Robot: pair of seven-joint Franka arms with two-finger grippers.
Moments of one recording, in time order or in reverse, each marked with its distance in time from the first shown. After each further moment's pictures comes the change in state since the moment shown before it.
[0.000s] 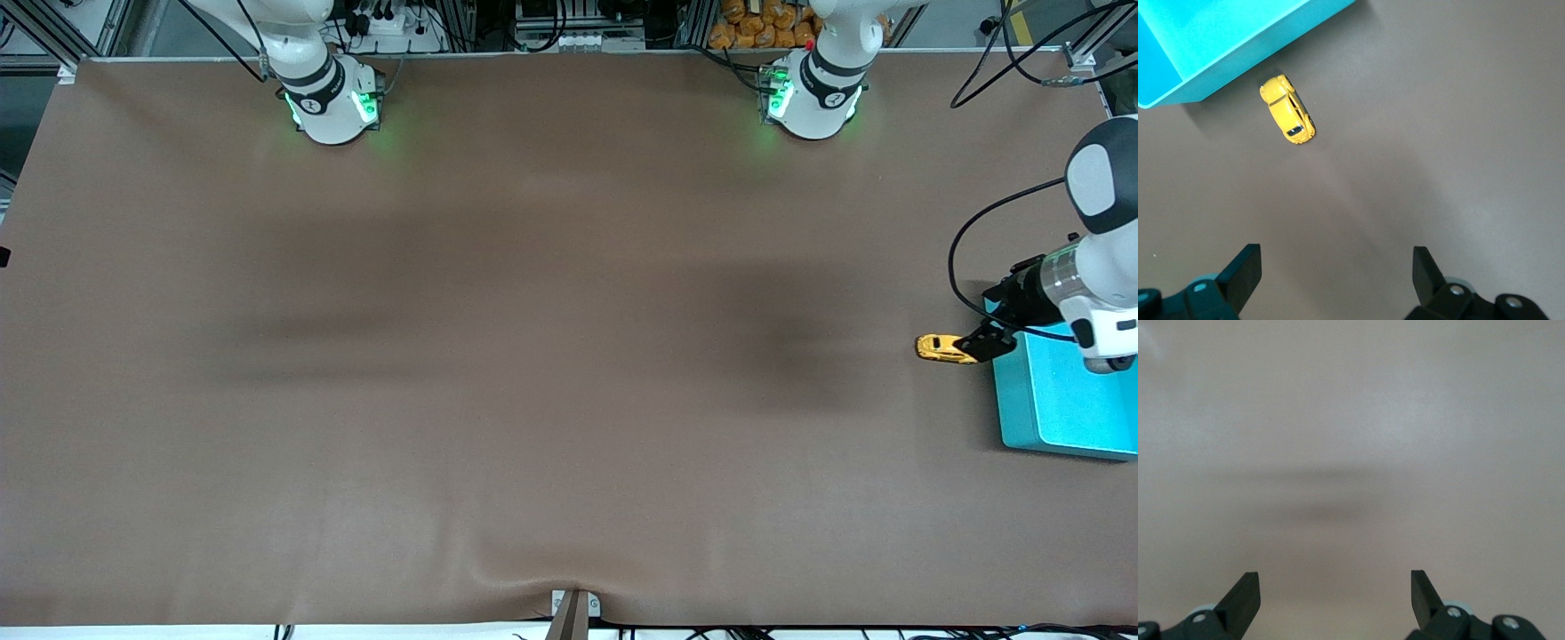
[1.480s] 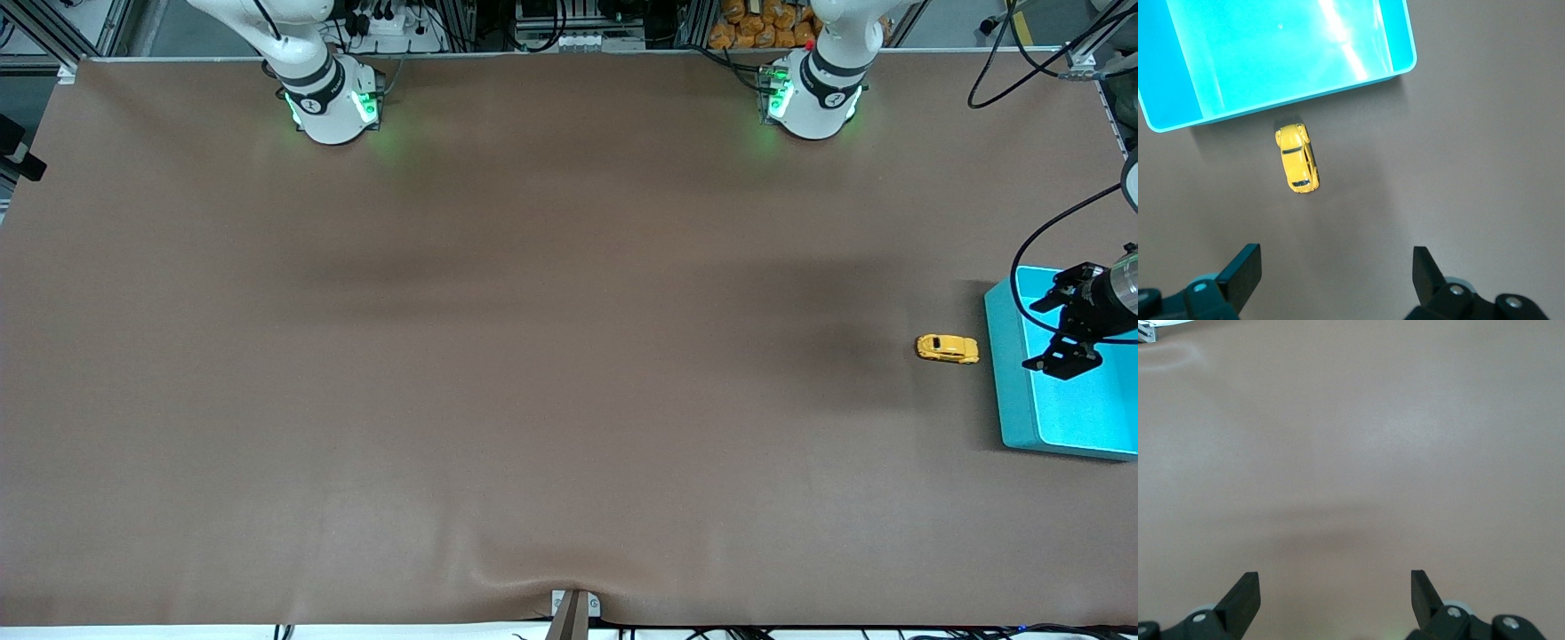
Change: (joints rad) left arm 0.134 0.032 0.001 0.001 0.000 0.124 -0.112; right arm 0.029 -0.274 0.107 -0.184 -0.002 -0.013 0.211
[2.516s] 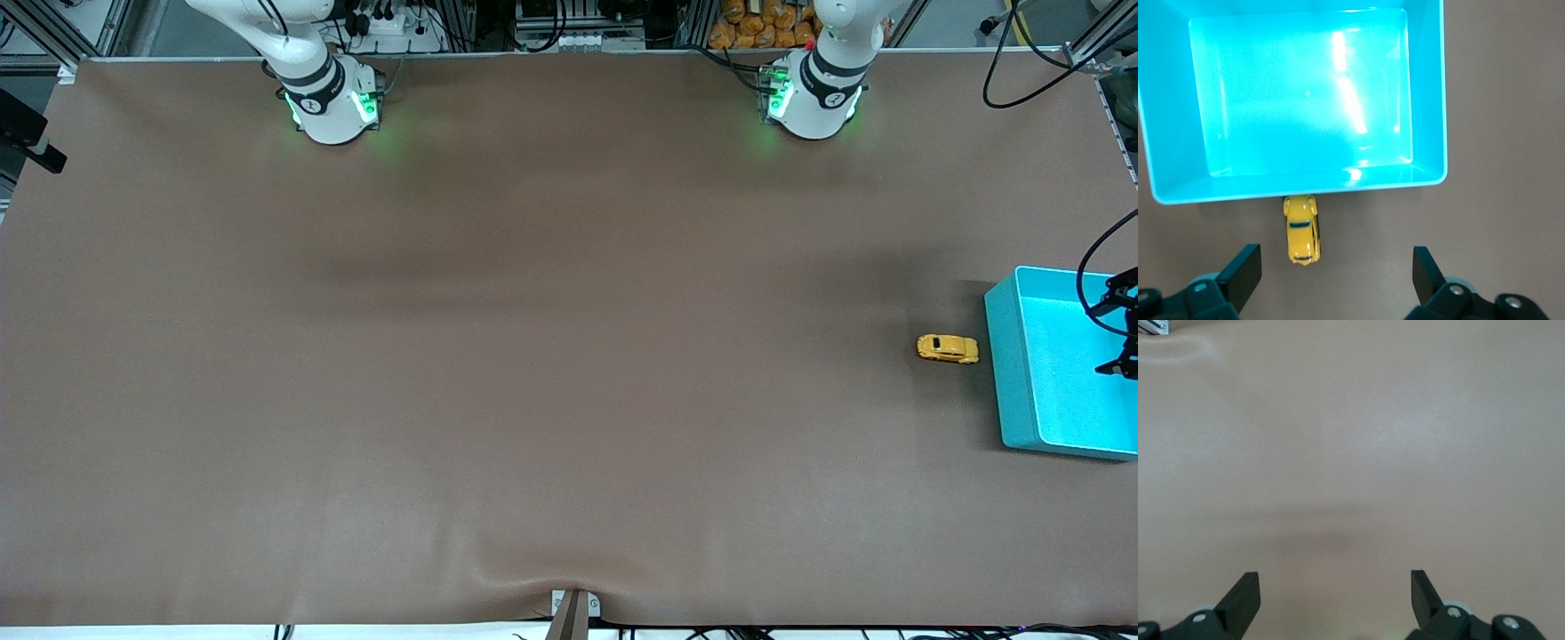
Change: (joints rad) left arm 0.161 0.076 0.003 0.012 0.000 0.134 0.000; right arm 0.034 -0.011 0.002 -0.003 -0.001 -0.004 0.005
